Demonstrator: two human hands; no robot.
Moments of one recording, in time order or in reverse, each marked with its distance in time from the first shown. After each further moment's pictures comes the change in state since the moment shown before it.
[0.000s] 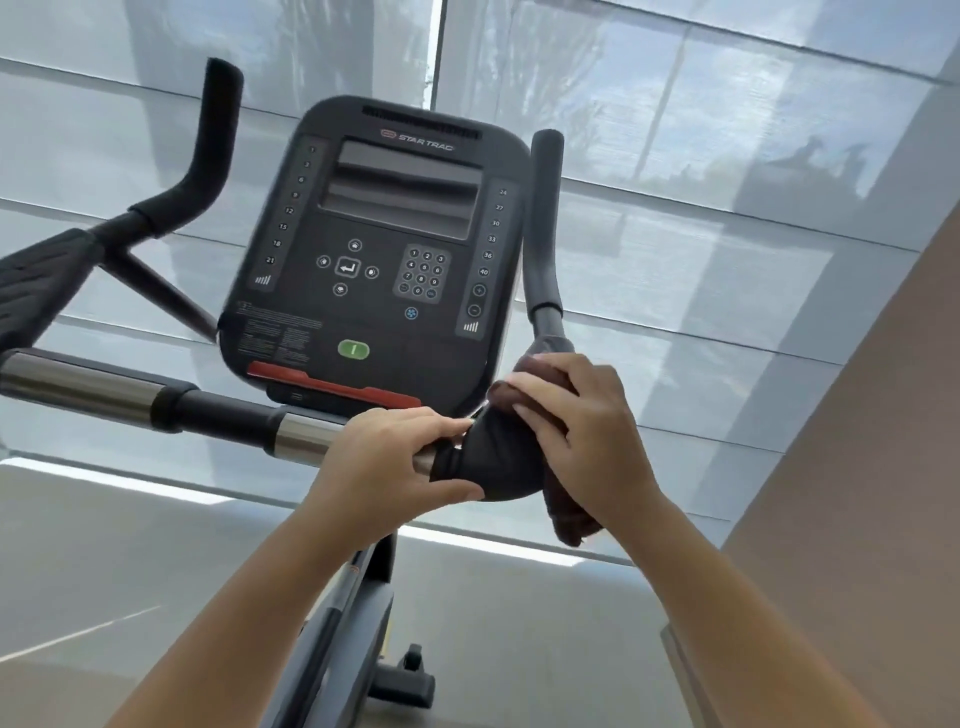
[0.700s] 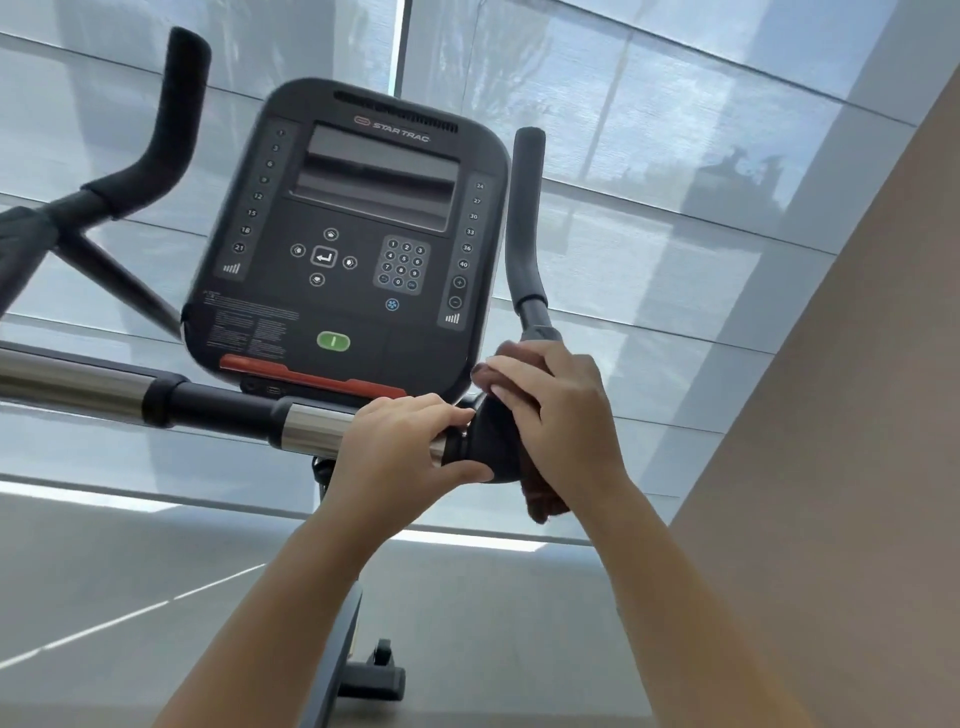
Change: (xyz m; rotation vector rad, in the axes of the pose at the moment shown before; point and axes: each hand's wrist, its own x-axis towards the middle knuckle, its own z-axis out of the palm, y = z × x) left_hand -0.004 -0.003 0.005 -0.032 0.113 0.048; right_hand 0.002 -0.034 0.010 -0.094 0.000 0.169
